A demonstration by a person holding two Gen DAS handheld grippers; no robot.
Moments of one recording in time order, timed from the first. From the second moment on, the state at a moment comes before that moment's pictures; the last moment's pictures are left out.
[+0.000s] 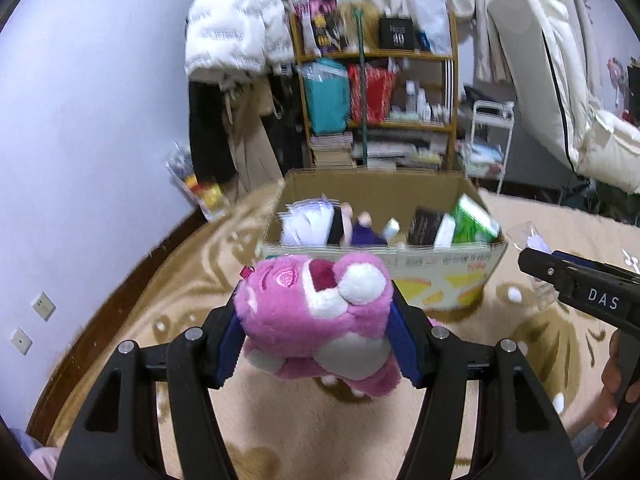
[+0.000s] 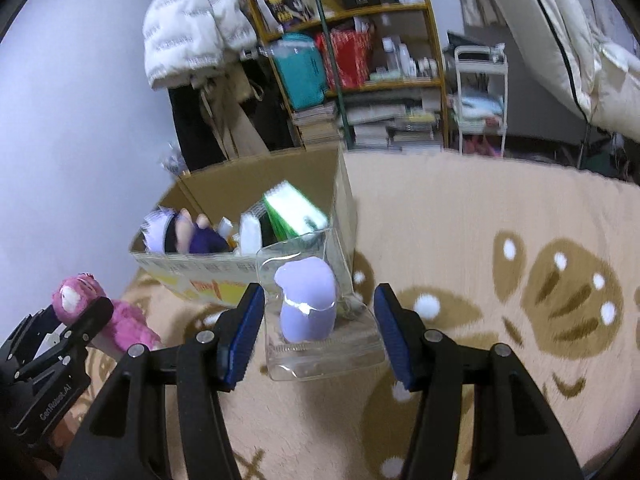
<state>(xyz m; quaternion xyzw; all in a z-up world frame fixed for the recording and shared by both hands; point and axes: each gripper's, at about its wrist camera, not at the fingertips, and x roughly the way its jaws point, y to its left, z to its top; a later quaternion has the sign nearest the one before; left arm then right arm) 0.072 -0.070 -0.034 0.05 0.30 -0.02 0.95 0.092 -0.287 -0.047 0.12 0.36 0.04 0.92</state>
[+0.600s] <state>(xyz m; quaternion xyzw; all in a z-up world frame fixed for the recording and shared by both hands) 0.105 -0.074 0.017 0.08 0.21 -0.03 0.97 0.124 -0.291 0.010 0.11 0.29 0.05 0.95</state>
